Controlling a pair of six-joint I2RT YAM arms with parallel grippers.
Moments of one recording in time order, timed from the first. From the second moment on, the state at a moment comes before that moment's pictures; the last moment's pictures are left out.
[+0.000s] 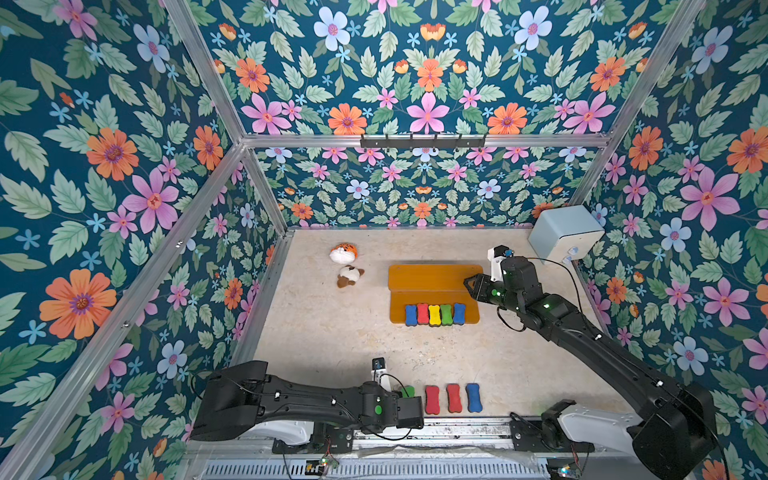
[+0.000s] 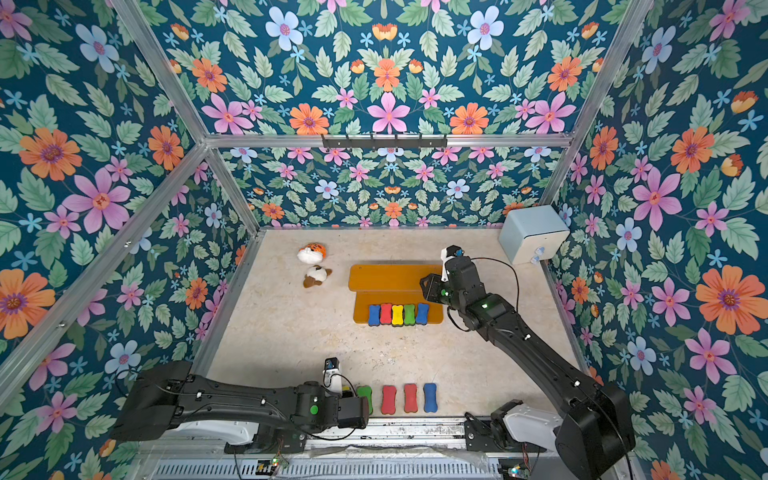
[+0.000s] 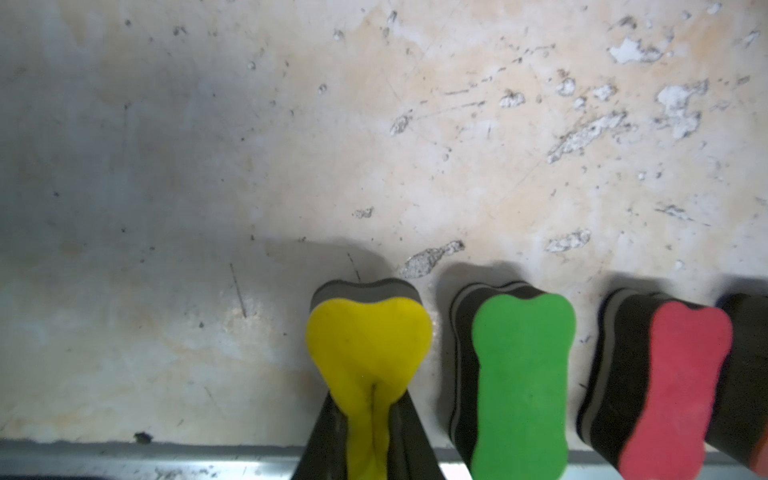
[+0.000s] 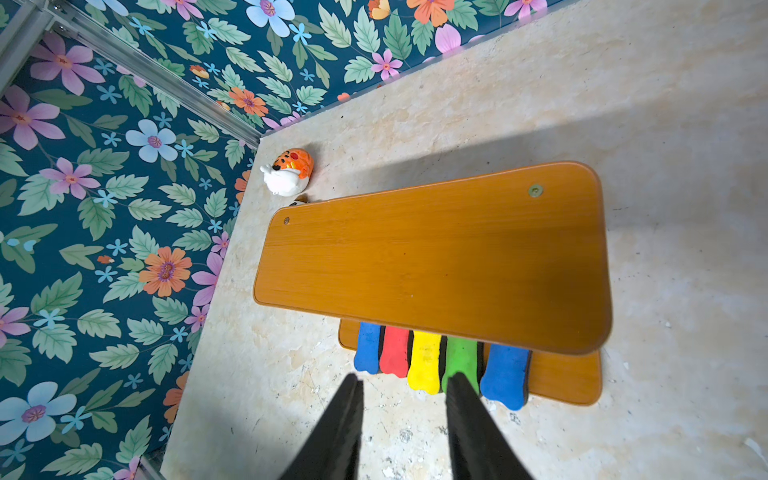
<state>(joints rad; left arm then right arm) -1.56 1.26 0.58 -0.77 -0.38 -1.61 0.53 1.22 0.96 -0.32 -0.10 0.64</state>
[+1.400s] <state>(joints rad) -1.57 1.16 0.57 -0.84 -0.44 -1.61 0.53 1.27 0.96 -0.29 -0.14 0.68</state>
